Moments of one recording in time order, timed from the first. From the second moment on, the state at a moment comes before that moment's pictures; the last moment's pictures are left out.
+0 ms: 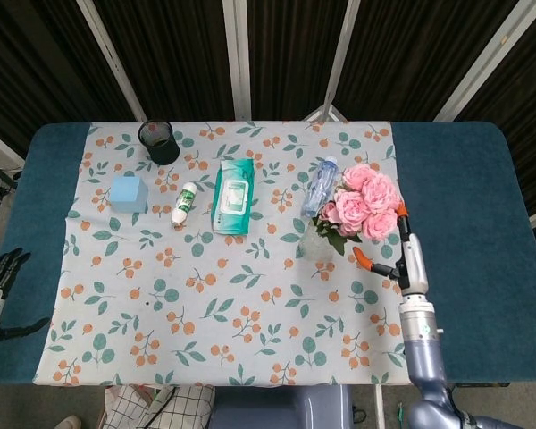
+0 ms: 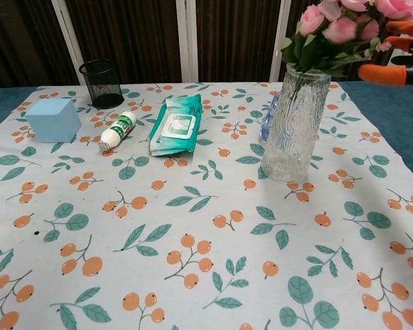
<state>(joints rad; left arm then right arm) -0.09 -1.05 0.00 -1.61 1.49 1.41 -0.14 0.34 -1.47 0.36 -1.86 -1.10 1.30 0.32</state>
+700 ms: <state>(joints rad) -0.08 -1.07 -0.01 -1.58 1.49 1.44 -0.09 0.17 -1.14 0.12 -1.71 -1.43 1.38 0.07</state>
